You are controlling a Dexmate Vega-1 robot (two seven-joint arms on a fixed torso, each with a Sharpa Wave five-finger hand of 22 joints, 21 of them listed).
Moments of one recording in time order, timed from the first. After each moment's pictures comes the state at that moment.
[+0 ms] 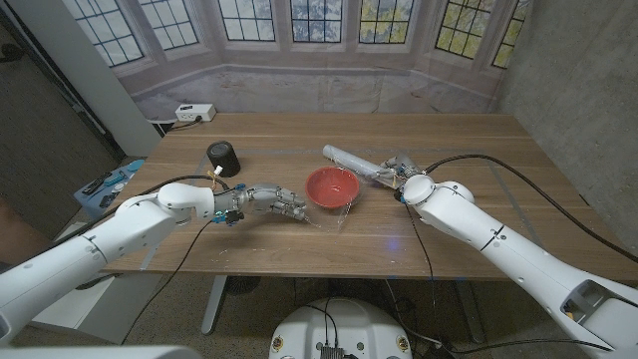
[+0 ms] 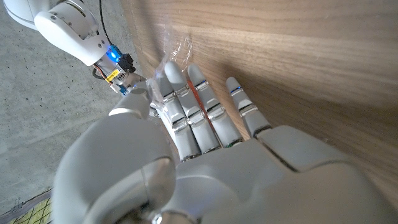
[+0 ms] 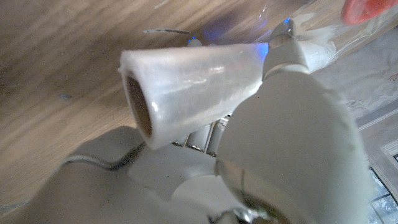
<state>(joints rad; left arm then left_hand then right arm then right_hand) 0.91 1.02 0.50 -1.76 -0.65 0.13 -0.52 0.84 0.02 0.47 -0.09 0.20 0.92 -0.04 0.44 0.35 0.99 -0.21 0.60 0.67 0.89 -0.18 0.31 0.36 0.44 0.11 0.29 0.20 -0.76 -0.59 -0.67 -1.86 0.23 -0.79 -0.44 1.21 -0.11 0.16 -0.15 0.20 0.98 -0.08 0.23 0.27 0.94 -0.10 0.49 0.46 1.00 -0.16 0.32 0.49 0.80 -0.09 0.74 0.18</state>
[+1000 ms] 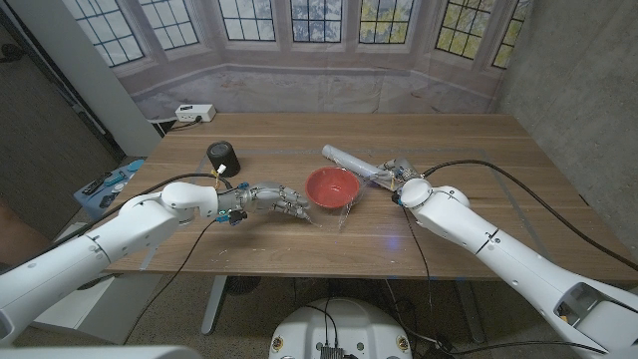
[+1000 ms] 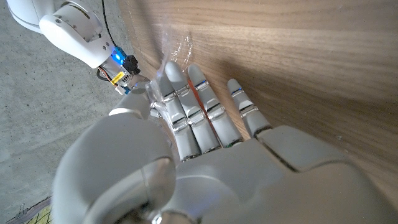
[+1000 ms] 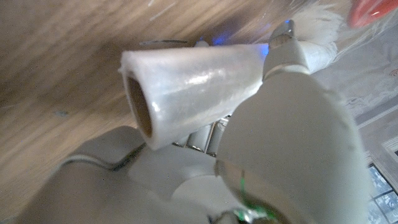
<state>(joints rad) 0.91 1.02 0.50 -1.78 -0.63 0.12 -0.50 0.84 0.02 0.48 -0.09 0.20 0.92 -0.04 0.43 0.33 0.99 -0.21 0.59 0.66 0.88 -0.17 0.30 0.37 0.44 0.11 0.29 0.20 -0.77 -0.56 -0.67 -1.81 0.23 -0.75 -0.45 1.21 -0.11 0.16 -0.16 0.20 0.98 -0.08 0.23 0.27 0.95 -0.11 0.49 0.46 1.01 -0.16 0.32 0.49 0.80 -0.09 0.76 0.18</state>
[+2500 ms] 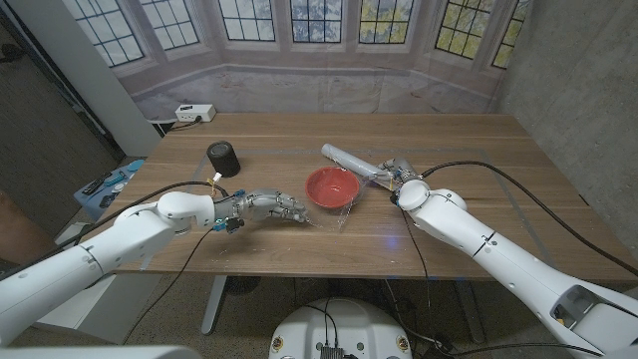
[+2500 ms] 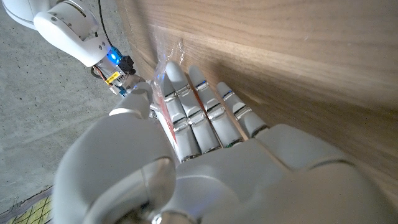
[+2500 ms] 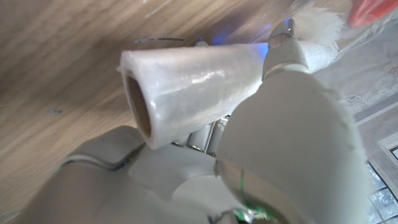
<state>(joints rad) 0.97 1.04 0.50 -1.77 -0.62 0.10 -0.46 0.84 0.02 0.48 -0.08 0.19 0.91 -0.03 0.41 0.32 0.98 -0.20 0.58 0.64 0.88 -0.17 0.28 0.37 0.44 0.10 0.31 0.20 -0.77 -0.55 -0.67 -1.80 0.20 -0.74 -0.48 1.22 -0.12 0.16 -0.16 0.19 0.98 -0.08 0.23 0.27 0.94 -0.11 0.48 0.46 1.01 -0.16 0.31 0.50 0.80 -0.09 0.76 0.18</state>
